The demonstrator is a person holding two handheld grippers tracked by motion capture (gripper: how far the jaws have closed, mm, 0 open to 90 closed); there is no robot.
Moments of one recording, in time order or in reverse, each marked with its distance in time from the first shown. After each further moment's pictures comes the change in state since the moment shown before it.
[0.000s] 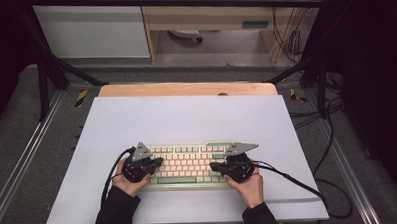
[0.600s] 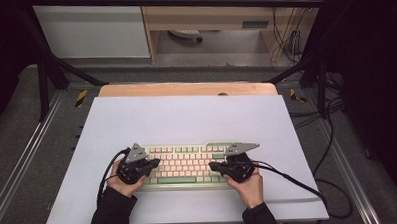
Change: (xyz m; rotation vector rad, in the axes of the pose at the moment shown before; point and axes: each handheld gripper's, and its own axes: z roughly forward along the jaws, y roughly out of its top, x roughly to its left) left arm 0.003 -0.003 -0.016 -0.010 -0.006 -0.003; right arm 0.002 0.002 -0.002 -0.018 0.017 0.009
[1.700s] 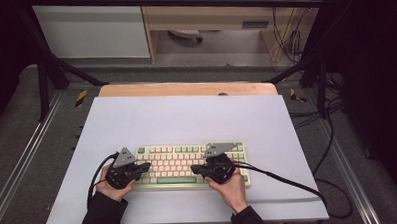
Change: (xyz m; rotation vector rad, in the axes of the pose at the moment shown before) left arm 0.012 -0.020 -0.015 0.004 0.003 -0.022; right arm 0.033 0.021 0.037 0.029 0.070 -0.048
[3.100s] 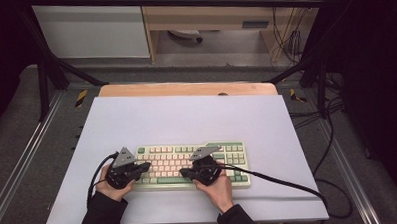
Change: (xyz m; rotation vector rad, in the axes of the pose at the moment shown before) left arm 0.000 0.001 -0.001 -0.009 -0.004 0.001; right arm 0.007 0.000 0.035 0.025 0.019 0.004
